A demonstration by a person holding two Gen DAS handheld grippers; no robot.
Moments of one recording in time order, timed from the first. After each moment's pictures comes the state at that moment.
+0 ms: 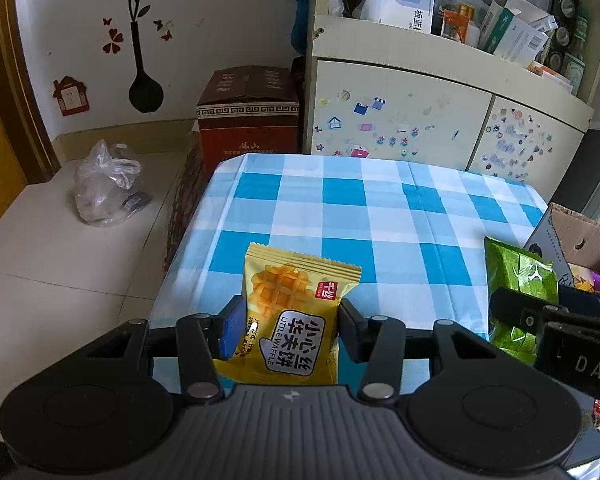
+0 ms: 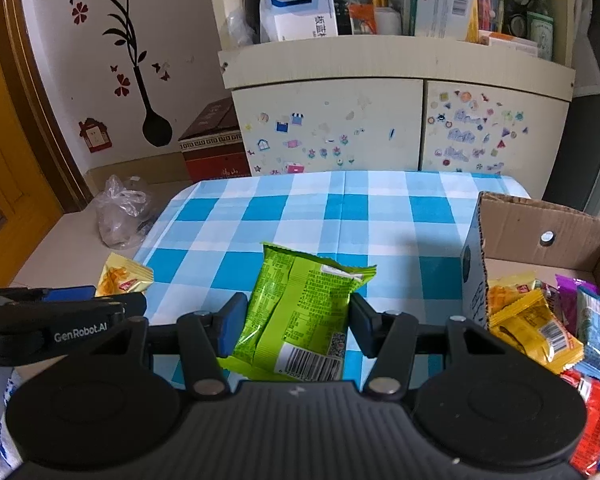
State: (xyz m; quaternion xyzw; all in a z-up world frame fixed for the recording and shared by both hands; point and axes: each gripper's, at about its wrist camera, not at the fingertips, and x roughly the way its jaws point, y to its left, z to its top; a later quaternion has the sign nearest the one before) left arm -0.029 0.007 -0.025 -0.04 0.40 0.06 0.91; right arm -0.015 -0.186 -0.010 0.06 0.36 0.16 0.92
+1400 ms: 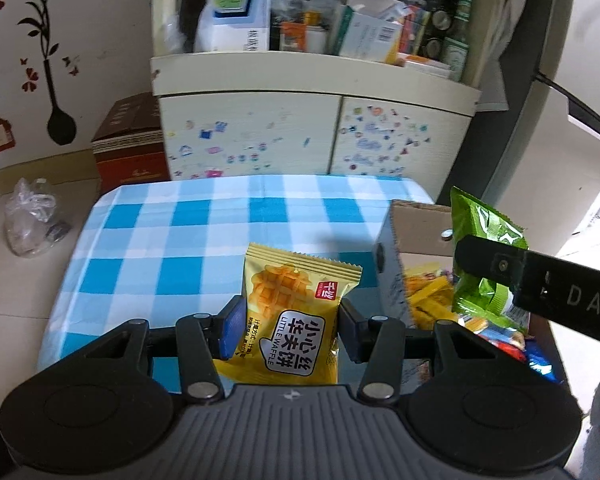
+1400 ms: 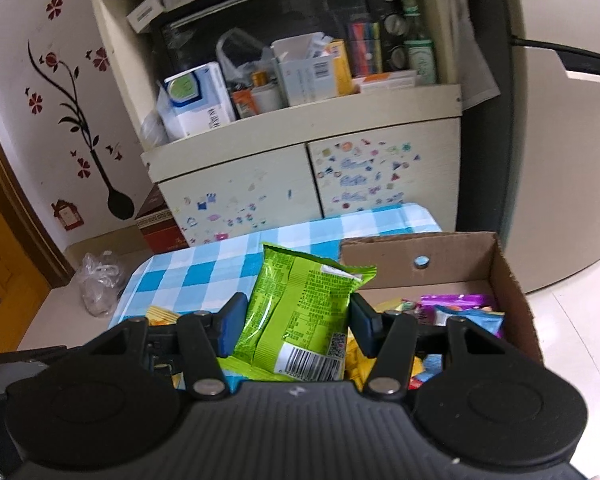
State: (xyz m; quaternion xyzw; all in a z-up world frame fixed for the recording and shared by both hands) left arm -0.041 -0.128 0.019 -0.02 0.39 -0.04 0.92; right arm -0.041 -0.317 0.040 0.14 0.31 0.10 0.93
